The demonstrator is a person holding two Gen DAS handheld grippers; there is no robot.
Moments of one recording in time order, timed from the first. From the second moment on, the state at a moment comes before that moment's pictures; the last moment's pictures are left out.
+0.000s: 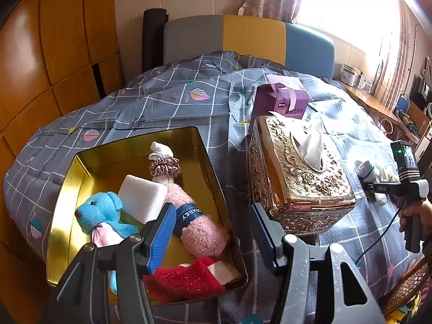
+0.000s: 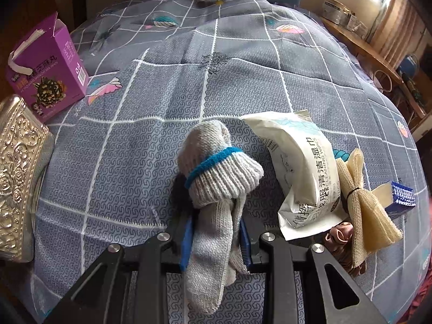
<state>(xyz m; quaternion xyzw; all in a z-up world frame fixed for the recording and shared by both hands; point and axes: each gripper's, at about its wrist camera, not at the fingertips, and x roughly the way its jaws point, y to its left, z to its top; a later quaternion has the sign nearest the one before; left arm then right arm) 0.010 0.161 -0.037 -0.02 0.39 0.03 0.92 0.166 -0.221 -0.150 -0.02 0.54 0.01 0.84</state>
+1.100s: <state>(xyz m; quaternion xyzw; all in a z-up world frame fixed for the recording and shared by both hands) -0.005 0.187 -0.042 -0.04 0.38 0.03 0.92 0.203 -0.199 -0.113 0.02 0.56 -0.05 0.83</state>
